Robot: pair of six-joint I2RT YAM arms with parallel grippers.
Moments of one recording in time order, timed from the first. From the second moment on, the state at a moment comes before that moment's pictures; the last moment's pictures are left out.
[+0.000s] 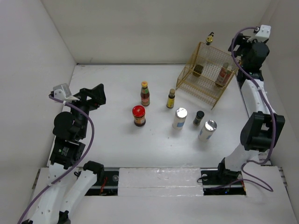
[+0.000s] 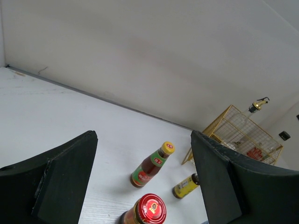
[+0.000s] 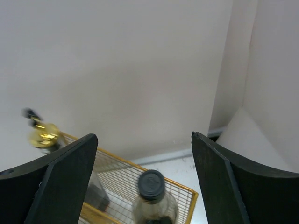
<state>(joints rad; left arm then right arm) -0.31 0.58 0.90 -0.17 -0.28 -0.47 -0.17 1.71 1.52 0.32 0.00 0.08</state>
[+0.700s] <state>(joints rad) -0.31 0.60 0.90 -0.16 -0.26 -0.47 0.48 1.57 1.21 0.23 -0.24 0.08</state>
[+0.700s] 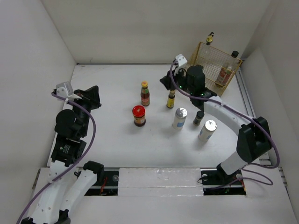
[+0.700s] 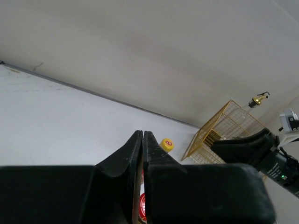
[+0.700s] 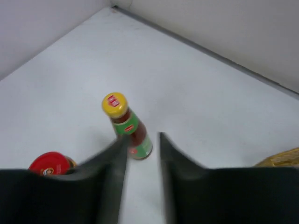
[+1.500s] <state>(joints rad) -0.31 0.62 0.90 -0.16 -0.29 -0.49 0.80 1.73 1.24 -0.04 -0.30 -0.09</state>
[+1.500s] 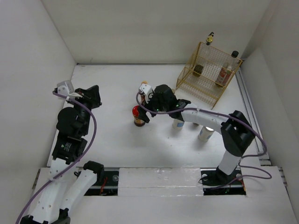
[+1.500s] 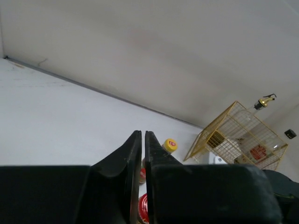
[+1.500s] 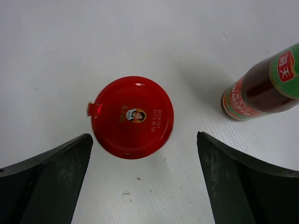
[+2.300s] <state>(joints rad) -0.31 0.63 0.90 -0.16 -0.26 -0.49 0.85 1.87 1.26 0.09 -0.27 -0.08</state>
